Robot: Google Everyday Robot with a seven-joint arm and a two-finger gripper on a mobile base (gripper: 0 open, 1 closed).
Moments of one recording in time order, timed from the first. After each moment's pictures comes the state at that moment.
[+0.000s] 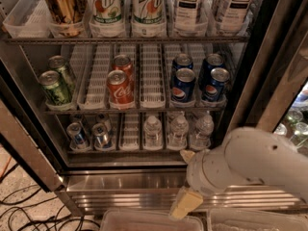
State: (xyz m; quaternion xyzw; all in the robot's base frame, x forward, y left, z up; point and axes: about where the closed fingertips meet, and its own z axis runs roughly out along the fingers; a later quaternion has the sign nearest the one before) arm 0.403 -0.078 0.696 -0.60 0.76 0.11 0.24
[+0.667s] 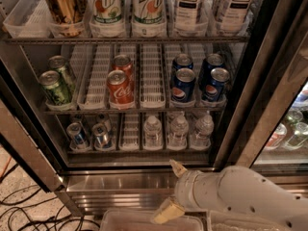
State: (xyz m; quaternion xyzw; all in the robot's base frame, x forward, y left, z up) arm 0.414 -0.040 0.633 -0.54 0.75 0.15 0.35
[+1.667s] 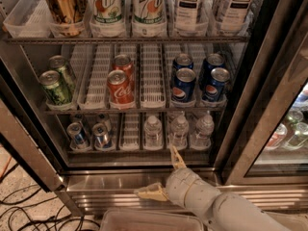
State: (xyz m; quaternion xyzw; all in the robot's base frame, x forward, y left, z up) arm 0.471 -0.020 0.662 -0.39 0.70 0.14 0.58
